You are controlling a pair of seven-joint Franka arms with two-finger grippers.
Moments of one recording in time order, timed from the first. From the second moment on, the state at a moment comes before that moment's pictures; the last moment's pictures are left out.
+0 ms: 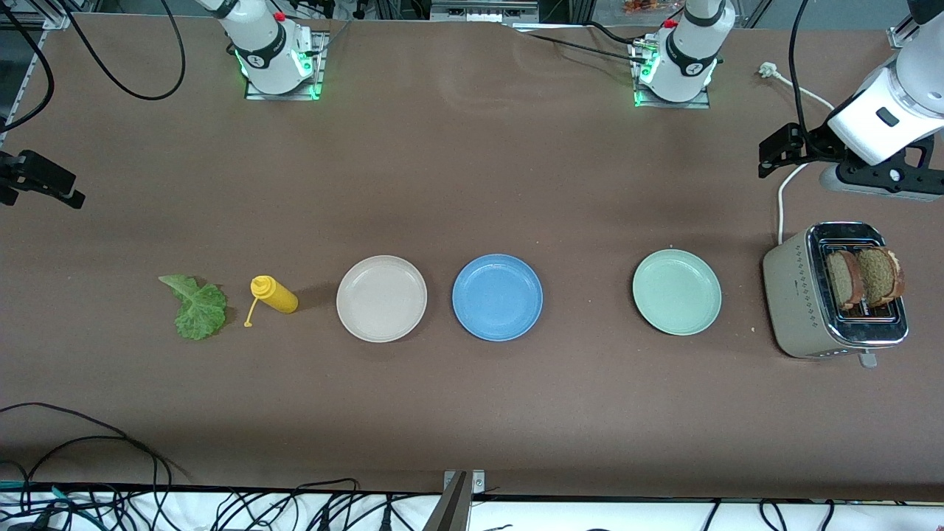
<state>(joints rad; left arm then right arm) -0.03 -0.01 -0.07 -1.61 -0.01 1.53 0.01 0.08 0.09 -0.17 -1.48 0.03 1.62 -0.04</state>
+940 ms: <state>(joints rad) -0.05 0.00 -0.08 -1.61 -0.01 1.53 0.02 0.08 0.09 -0.17 -1.48 0.03 1.62 -0.04</state>
